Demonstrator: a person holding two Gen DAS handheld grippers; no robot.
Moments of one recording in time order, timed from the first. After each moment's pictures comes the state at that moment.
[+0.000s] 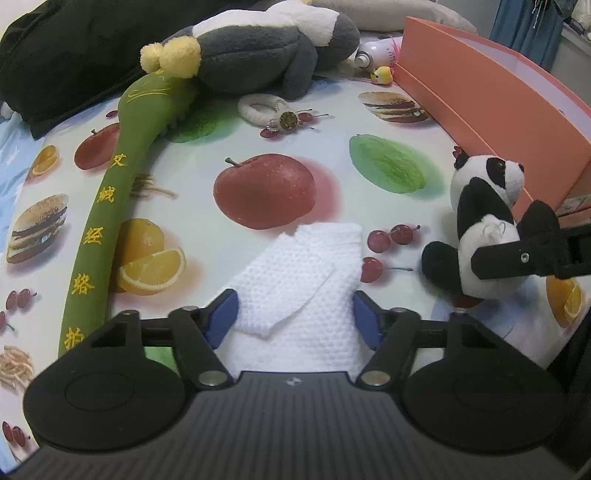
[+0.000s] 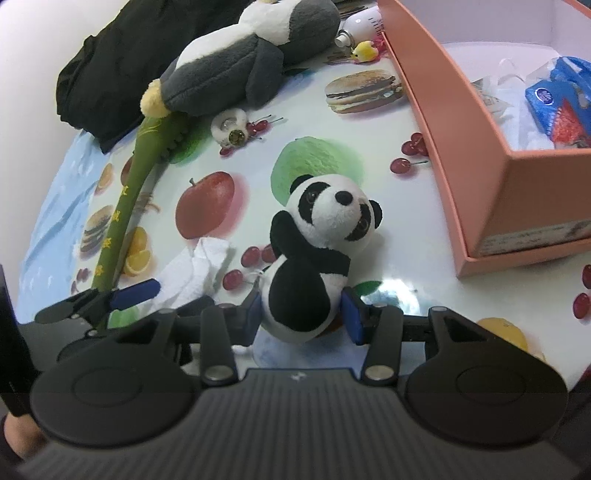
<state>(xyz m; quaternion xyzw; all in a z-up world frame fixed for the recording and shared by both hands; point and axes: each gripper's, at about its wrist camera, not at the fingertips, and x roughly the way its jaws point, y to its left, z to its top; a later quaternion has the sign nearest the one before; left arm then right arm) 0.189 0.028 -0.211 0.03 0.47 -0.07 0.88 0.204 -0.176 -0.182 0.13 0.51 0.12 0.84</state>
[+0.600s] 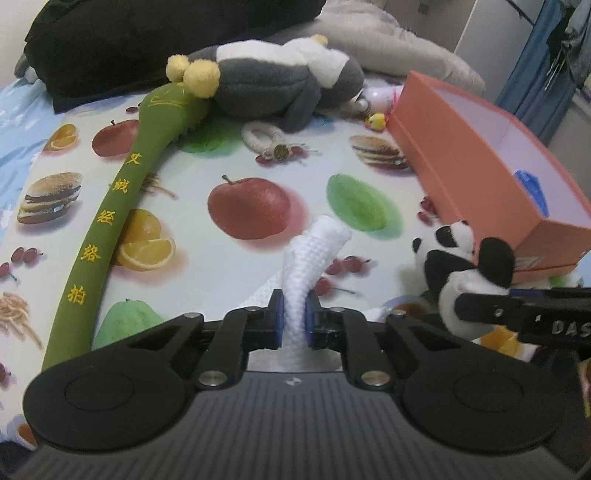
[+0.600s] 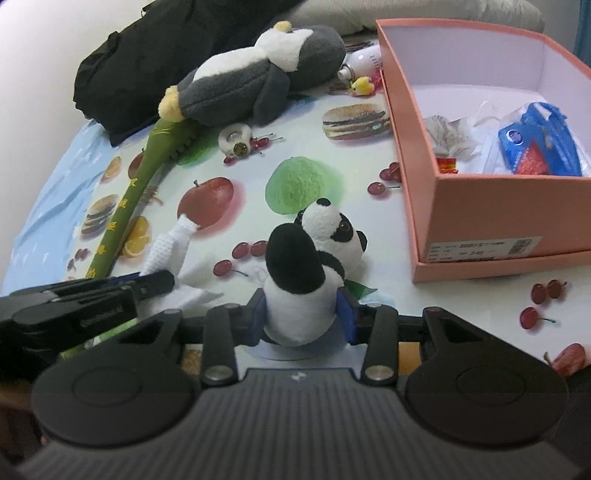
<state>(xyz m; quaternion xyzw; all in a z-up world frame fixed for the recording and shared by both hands) 0.157 0.022 -0.164 -0.07 0.45 -0.06 0.89 0.171 -0.190 -0.151 0.07 0.47 0.12 0.87</state>
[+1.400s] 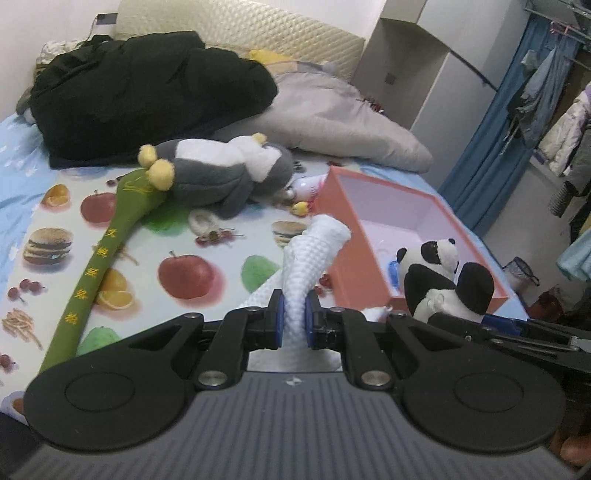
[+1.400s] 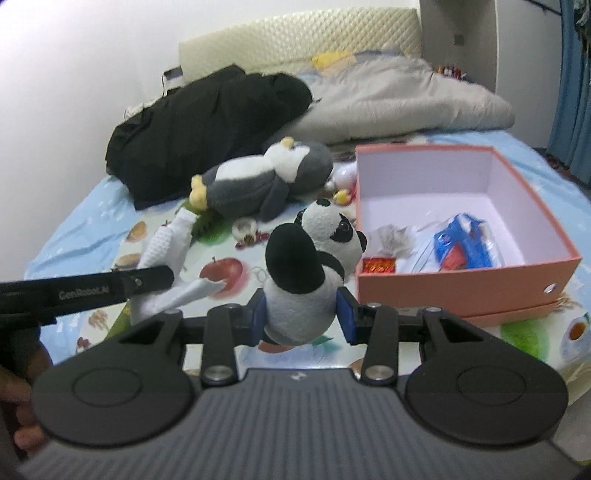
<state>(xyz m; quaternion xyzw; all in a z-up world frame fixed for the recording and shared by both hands) 0.088 -0.024 -0.037 -0.13 0.35 -0.09 0.92 0.088 -0.230 -0.035 0.05 0.34 0.11 0.93</state>
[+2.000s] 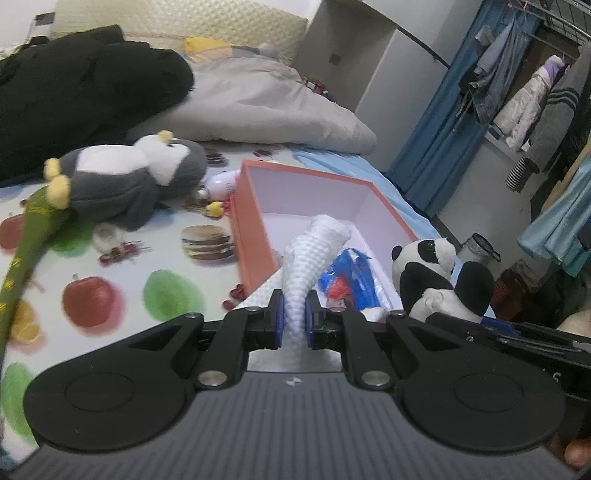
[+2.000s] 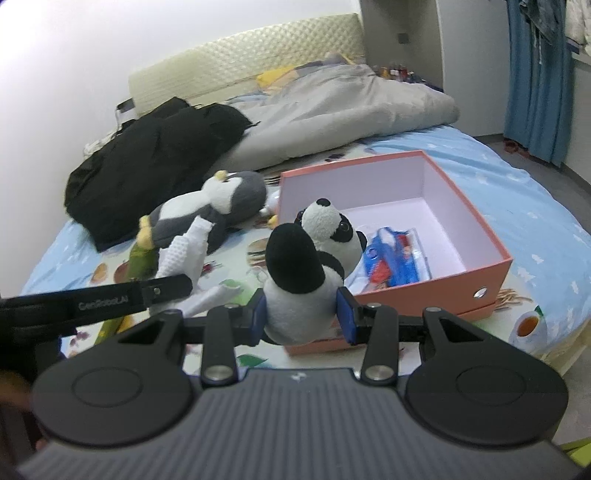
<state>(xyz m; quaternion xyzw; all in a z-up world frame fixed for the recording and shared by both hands) 0.152 -0.119 -0.028 -0.11 0.36 -0.18 0.91 0.107 -0.315 -0.017 0.09 0.34 0.04 0.94</state>
